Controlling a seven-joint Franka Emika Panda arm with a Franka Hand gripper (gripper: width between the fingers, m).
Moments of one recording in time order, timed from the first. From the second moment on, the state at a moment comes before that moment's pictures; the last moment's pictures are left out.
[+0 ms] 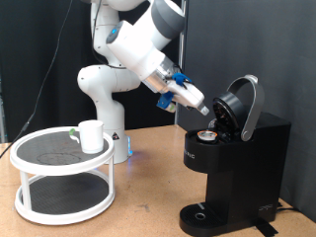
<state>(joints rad) 0.14 -0.25 -0.19 -2.39 1.00 2.16 1.81</state>
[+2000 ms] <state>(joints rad) 0.15 -0.25 -0.04 -2.05 0.79 2.16 2.30</state>
